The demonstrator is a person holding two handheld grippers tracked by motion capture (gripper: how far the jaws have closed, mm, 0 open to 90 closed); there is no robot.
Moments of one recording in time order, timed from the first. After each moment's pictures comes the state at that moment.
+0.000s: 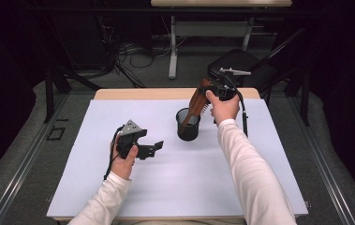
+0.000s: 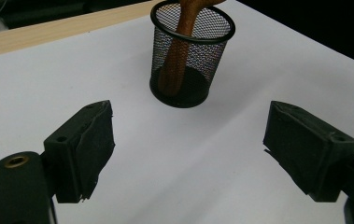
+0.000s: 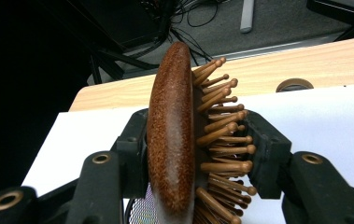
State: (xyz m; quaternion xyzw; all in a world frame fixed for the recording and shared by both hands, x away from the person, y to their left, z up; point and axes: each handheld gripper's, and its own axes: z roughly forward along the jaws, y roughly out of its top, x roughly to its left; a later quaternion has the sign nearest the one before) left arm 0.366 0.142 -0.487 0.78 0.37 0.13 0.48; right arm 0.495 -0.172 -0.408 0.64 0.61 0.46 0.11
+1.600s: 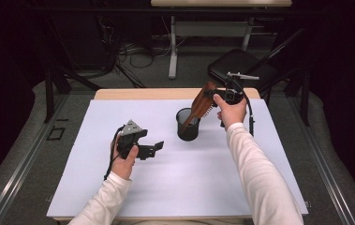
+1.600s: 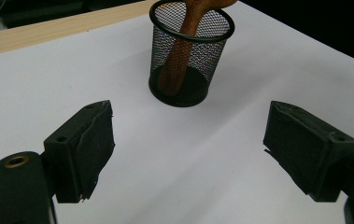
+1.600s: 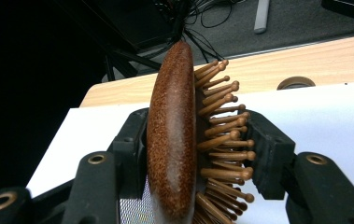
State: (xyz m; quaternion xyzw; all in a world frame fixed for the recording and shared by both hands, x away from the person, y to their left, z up) left arm 0.365 0.141 -0.487 0.79 0.37 0.13 0.48; right arm 0.491 -0.197 -0.421 0.62 0.61 0.49 0.09
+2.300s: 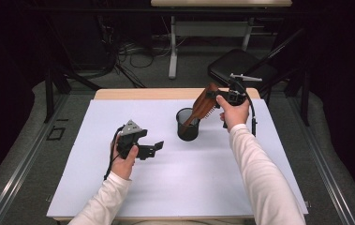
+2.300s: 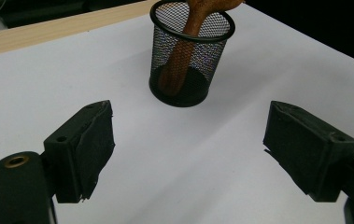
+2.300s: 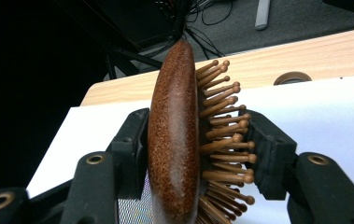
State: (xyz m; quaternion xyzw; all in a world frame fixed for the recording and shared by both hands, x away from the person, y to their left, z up) left arm 0.366 0.142 -0.487 0.79 0.37 0.13 0.48; right arm 0.491 -0.206 -0.426 0.62 0.61 0.49 0.08
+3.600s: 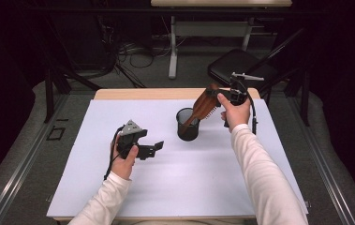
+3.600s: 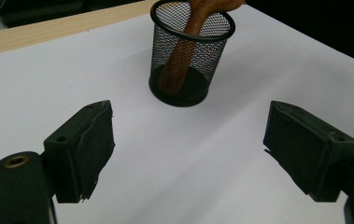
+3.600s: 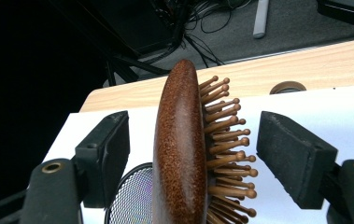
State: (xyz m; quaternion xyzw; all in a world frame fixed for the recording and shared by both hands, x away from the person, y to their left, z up) left arm 0.366 0.142 -0.487 0.79 0.37 0.13 0.48; right arm 0.491 -0.210 -0.423 0.62 0.60 0.49 0.10
